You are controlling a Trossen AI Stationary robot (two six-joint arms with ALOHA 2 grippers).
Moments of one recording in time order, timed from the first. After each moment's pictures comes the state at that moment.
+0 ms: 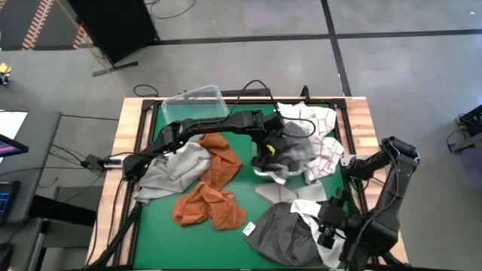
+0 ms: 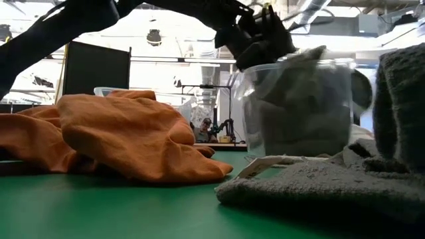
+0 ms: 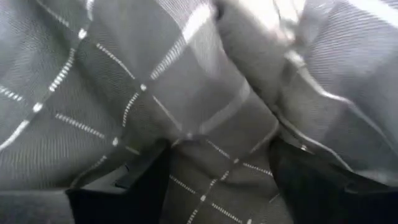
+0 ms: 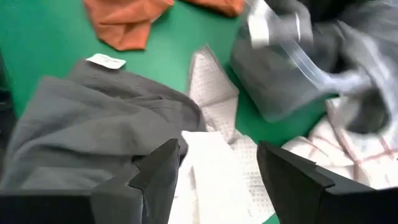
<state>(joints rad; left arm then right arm) 0.19 2.38 2.28 -0.88 0.40 0.62 1.05 1.65 1.53 -1.57 0.72 1.47</state>
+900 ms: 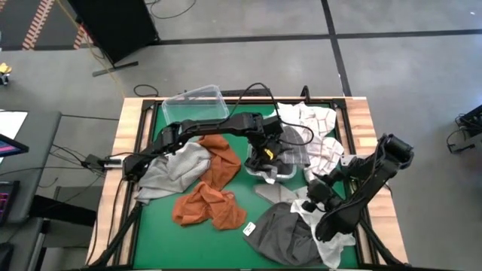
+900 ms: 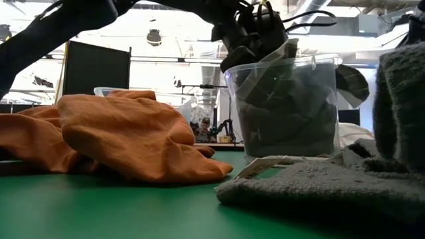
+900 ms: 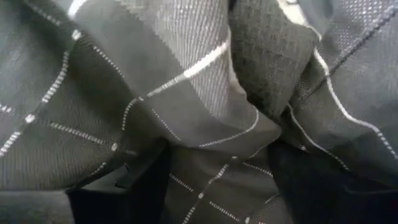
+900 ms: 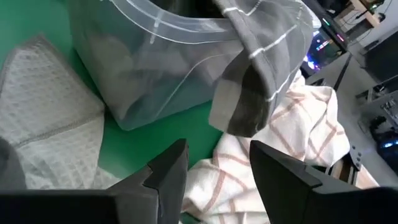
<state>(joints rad) 0.17 2.38 2.28 -1.00 0.31 0.75 0.87 1.65 1.08 -1.57 0.87 1.64</state>
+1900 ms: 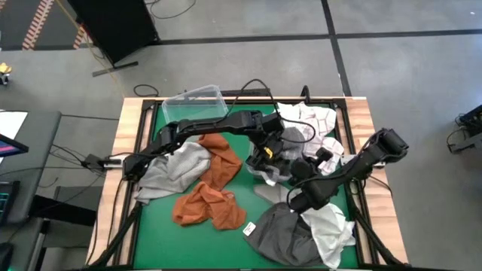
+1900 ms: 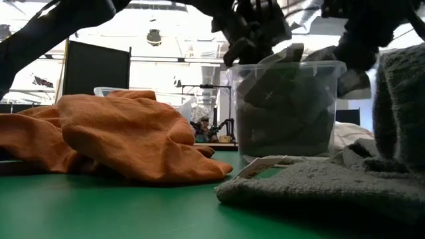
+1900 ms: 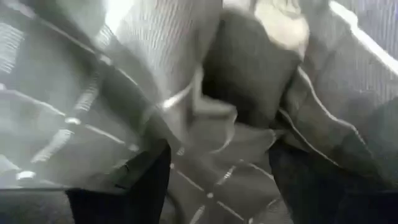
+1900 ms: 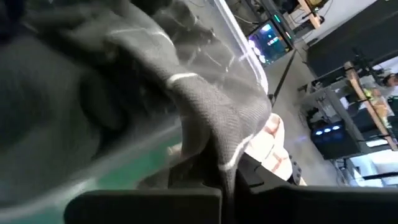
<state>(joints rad) 0.16 2.34 2.32 -0.97 0.29 0.79 0.51 1.63 1.14 -1.57 1.00 1.31</state>
